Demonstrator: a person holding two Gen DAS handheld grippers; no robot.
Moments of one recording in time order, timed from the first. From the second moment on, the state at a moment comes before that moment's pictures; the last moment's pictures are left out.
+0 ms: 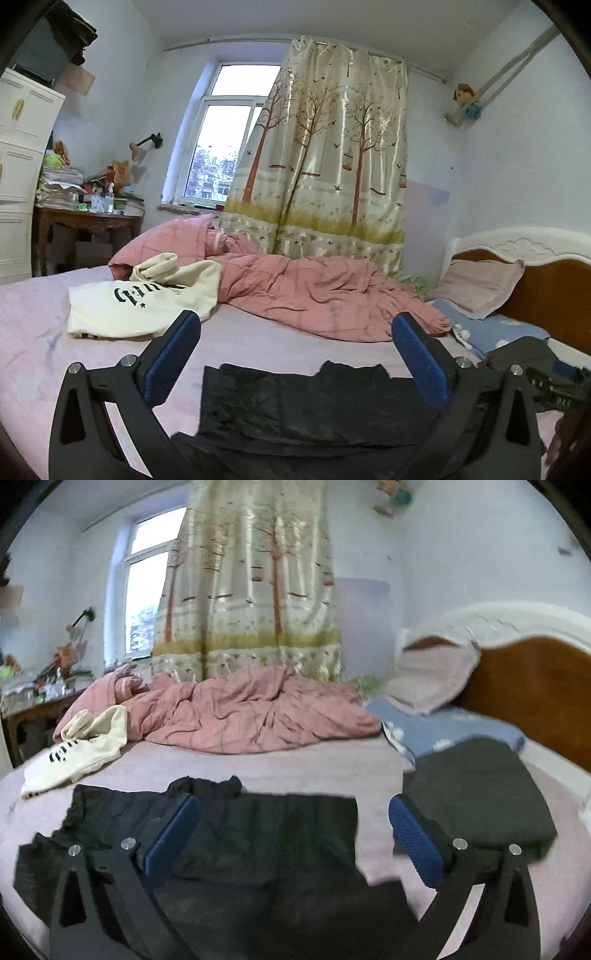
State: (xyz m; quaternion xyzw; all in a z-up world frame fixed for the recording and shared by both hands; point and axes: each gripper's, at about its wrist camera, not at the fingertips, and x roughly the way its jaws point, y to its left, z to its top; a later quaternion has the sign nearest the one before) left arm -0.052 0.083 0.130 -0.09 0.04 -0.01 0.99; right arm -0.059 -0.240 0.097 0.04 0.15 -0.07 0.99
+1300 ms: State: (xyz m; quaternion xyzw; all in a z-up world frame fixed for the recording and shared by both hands) left arm -0.084 -0.011 -0.045 0.18 0.35 -0.04 0.92; right arm -0.107 -0.189 -0.036 -0.23 0.32 0.00 0.92
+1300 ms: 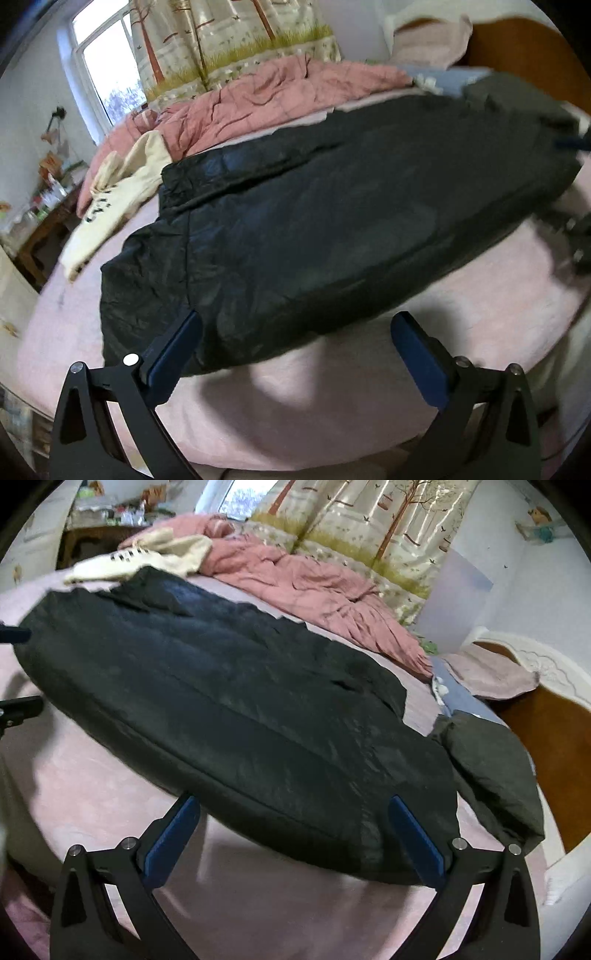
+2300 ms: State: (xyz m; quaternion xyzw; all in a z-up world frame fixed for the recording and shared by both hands) left arm 0.006 0.017 0.098 0.11 0.27 0.04 0.95; right arm -0.037 -0.204 0.094 -0.23 0.28 -0.03 0.93
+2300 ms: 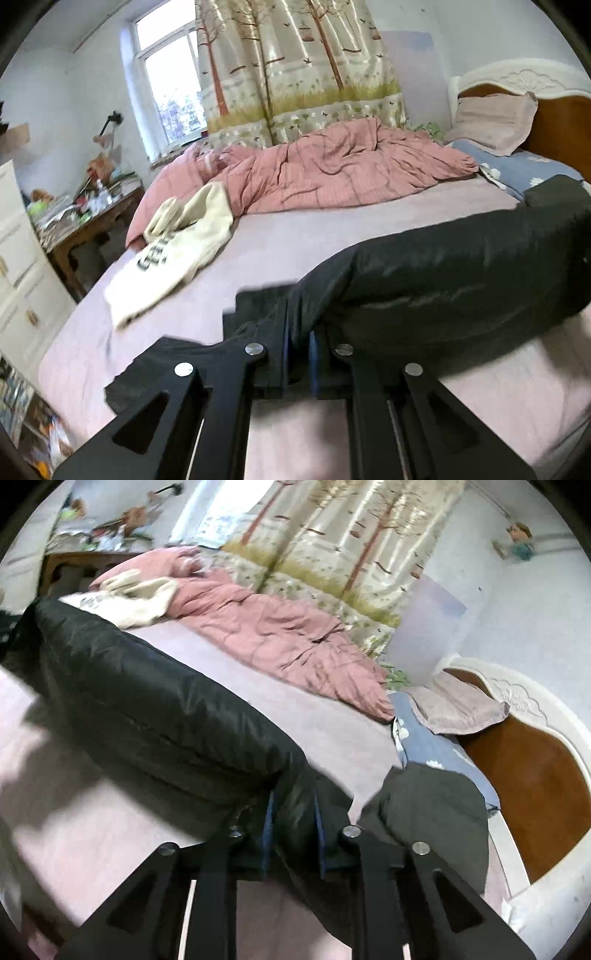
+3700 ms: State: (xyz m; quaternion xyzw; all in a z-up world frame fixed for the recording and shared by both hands) left arm 0.186 0.148 -0.027 -0.08 0.34 0.11 0.93; right arm 0.159 -0.314 -0.009 0.07 0.29 -0.05 0.95
